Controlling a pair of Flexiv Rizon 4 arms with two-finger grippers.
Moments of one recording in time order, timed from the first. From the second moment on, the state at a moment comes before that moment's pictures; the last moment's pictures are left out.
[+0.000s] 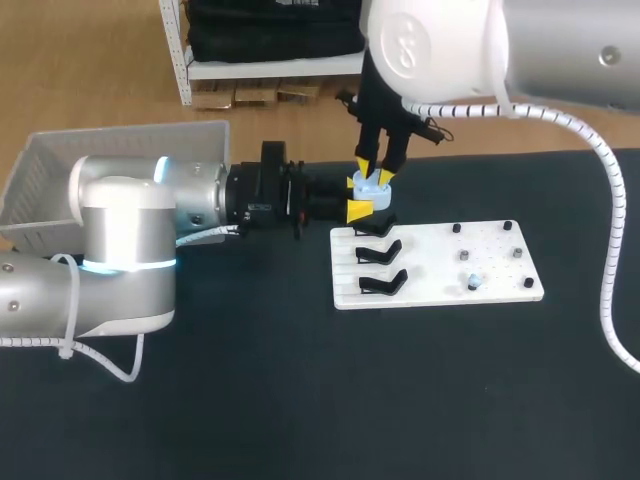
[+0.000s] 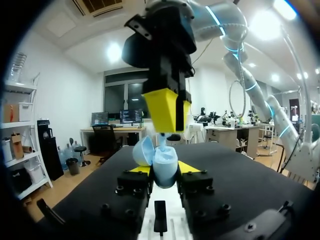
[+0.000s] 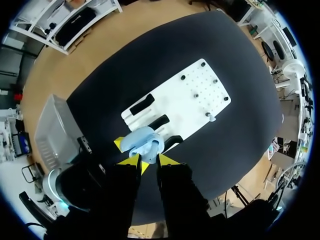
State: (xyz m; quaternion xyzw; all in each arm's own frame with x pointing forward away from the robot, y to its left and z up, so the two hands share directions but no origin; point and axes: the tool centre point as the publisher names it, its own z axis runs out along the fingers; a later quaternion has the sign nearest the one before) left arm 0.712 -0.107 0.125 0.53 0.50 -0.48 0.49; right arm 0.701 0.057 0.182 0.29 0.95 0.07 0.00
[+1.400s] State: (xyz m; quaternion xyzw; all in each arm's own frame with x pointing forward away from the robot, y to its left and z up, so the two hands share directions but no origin) left arm 0.712 -0.107 0.125 0.53 0.50 -0.48 0.49; right arm 0.677 0.040 0.207 0.18 0.98 0.10 0.00
